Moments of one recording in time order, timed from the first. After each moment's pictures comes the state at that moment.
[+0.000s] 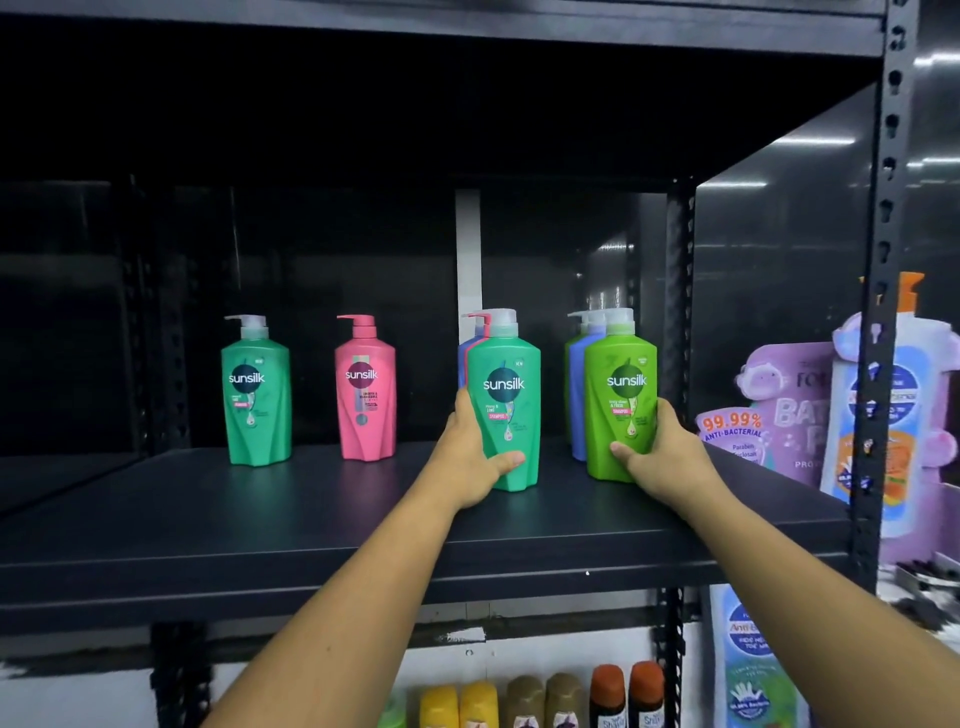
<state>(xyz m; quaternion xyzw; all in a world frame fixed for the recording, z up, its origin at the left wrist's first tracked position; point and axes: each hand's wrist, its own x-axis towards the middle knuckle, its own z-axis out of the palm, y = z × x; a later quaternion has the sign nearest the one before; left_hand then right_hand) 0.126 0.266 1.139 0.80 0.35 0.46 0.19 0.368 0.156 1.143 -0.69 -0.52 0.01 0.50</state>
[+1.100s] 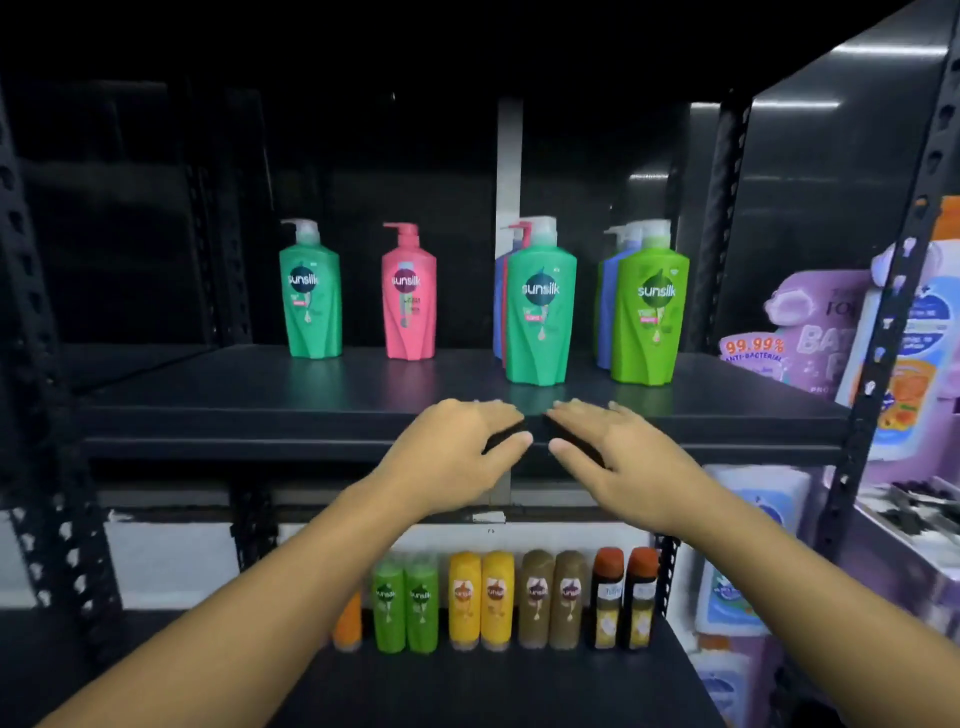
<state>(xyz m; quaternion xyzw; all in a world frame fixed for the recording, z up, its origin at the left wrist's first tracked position) 0.034 0.087 1.102 0.88 0.35 0.30 -0.05 0.256 0.042 1.092 -0.56 -0.78 -0.12 0.24</state>
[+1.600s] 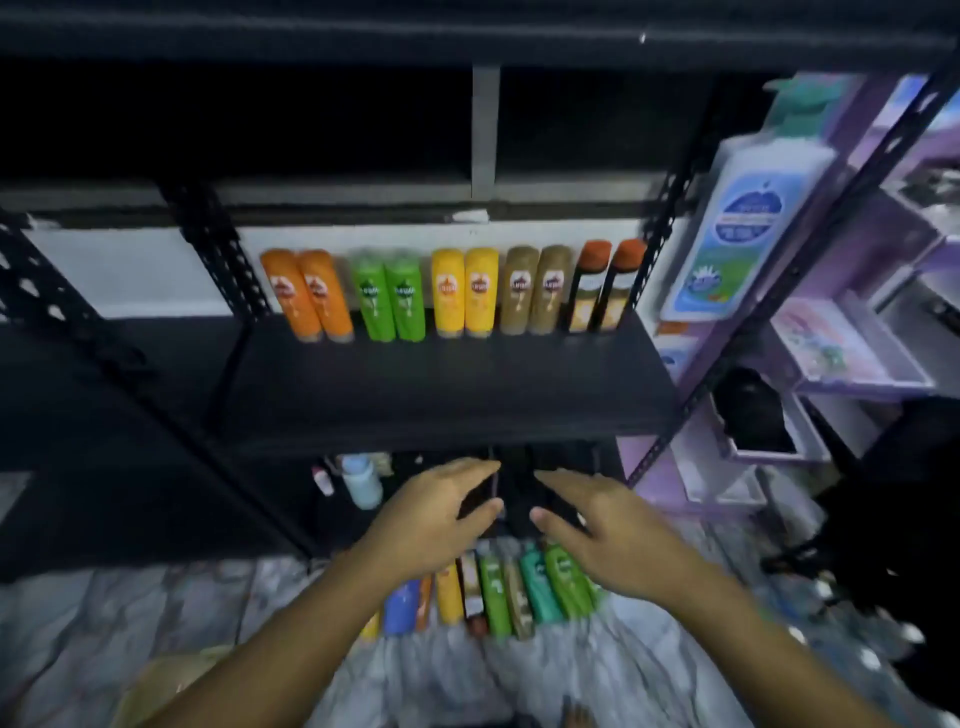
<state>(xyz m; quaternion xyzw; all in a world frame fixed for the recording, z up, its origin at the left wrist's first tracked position) -0.013 -0.052 0.764 0.85 0.43 0.11 0.29 0.210 -0.132 0.793 -0.64 -0.73 0.20 0.12</state>
